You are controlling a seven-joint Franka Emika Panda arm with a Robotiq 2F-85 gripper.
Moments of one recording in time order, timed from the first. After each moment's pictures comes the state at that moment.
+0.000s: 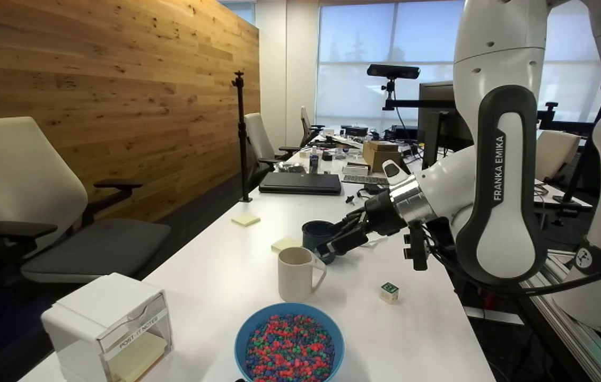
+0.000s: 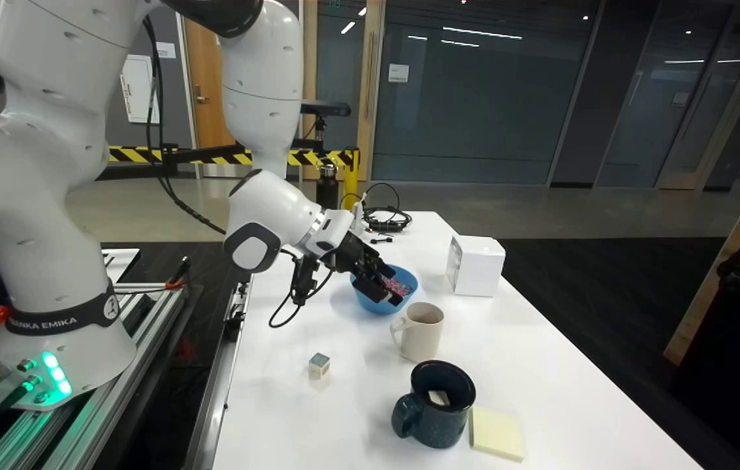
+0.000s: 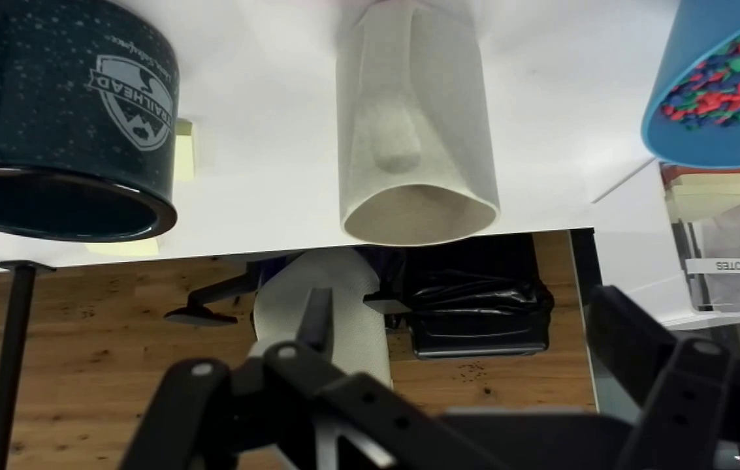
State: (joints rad) arm -0.01 0.50 0.27 -2.72 0.35 4.21 -0.06
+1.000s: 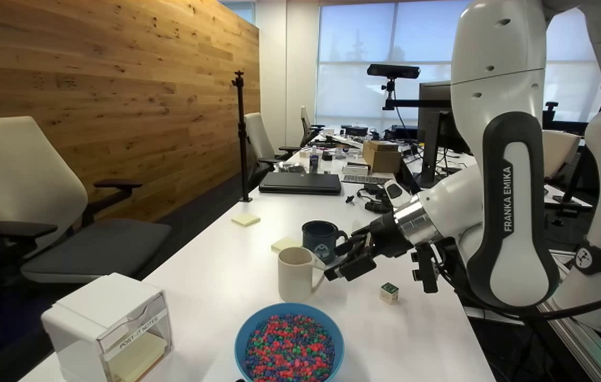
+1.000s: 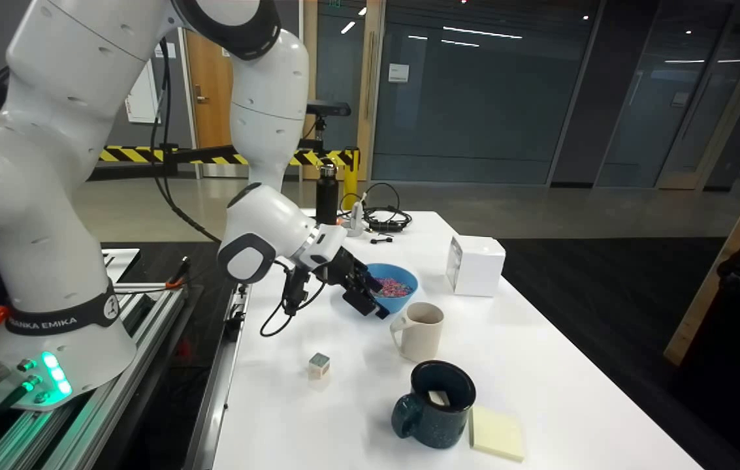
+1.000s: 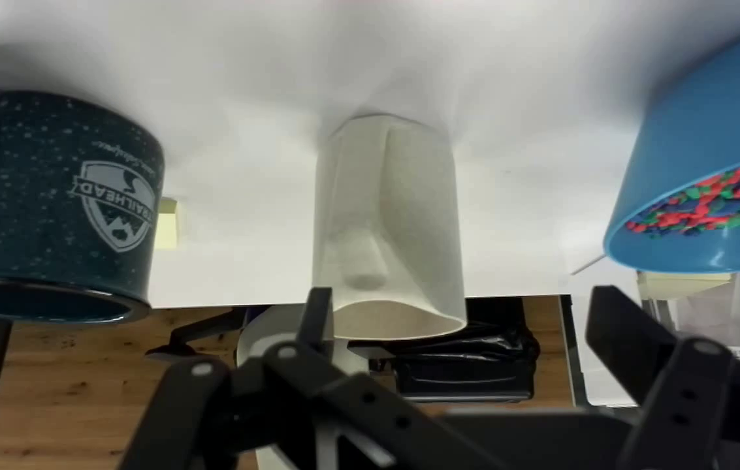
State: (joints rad) arm 0.17 0.58 0.14 -2.71 0.35 4.21 -0.01
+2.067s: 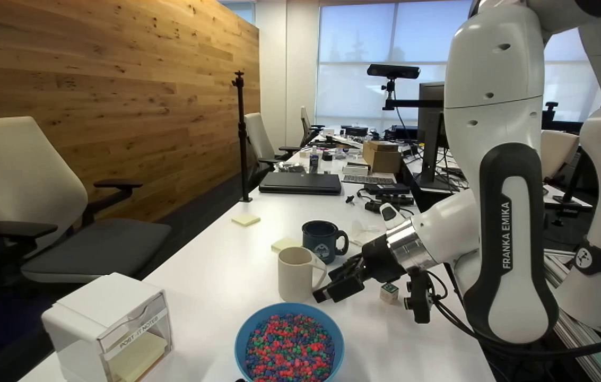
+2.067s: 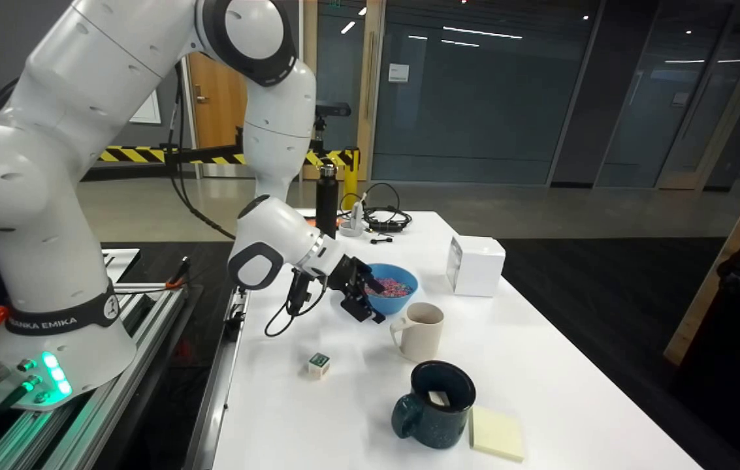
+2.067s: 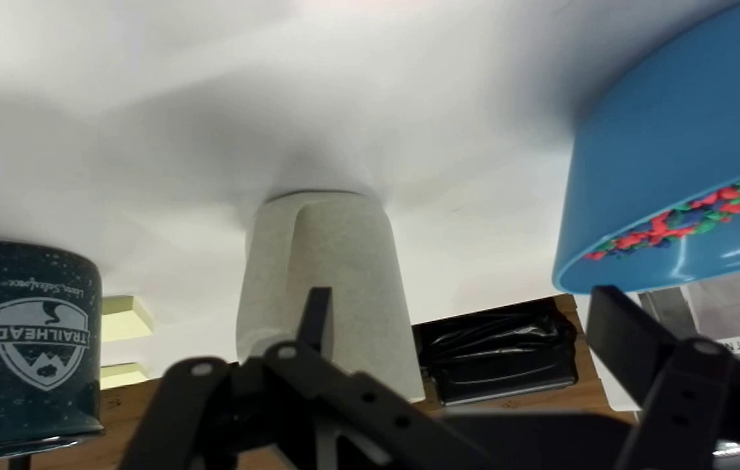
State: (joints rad) arm 0.30 0.70 0.09 -2.60 0.40 4.22 0.23
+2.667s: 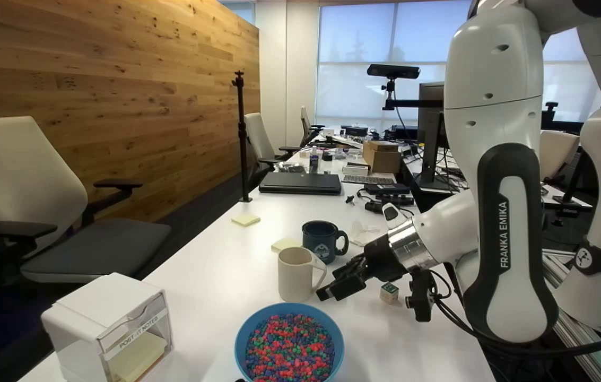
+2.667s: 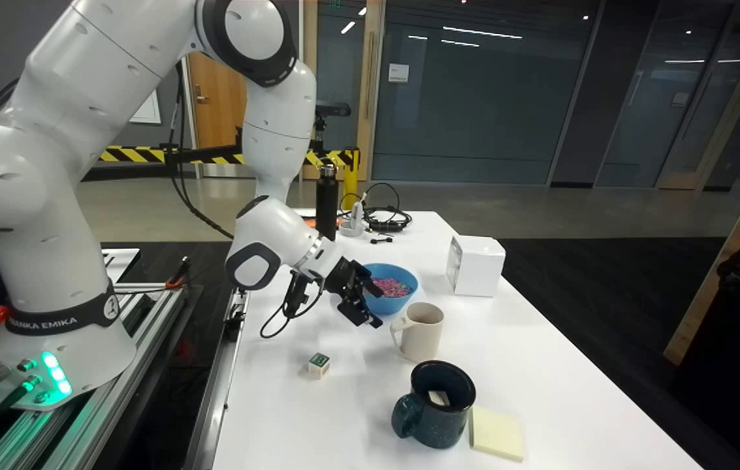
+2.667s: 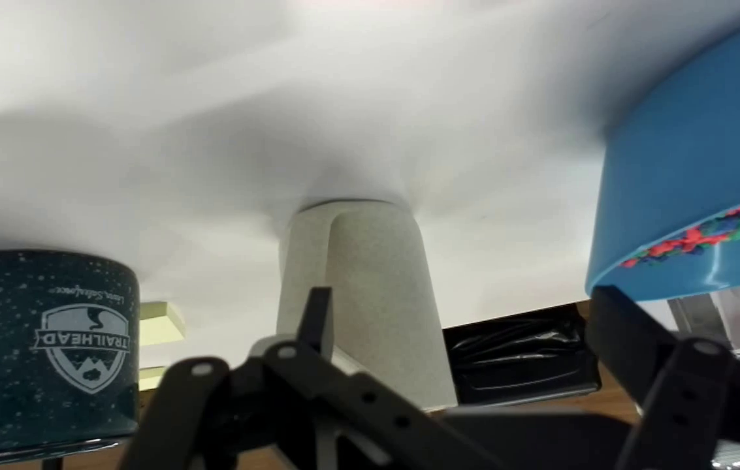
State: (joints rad) arm 0.29 0.70 0.11 -2.61 0.43 4.21 0.22
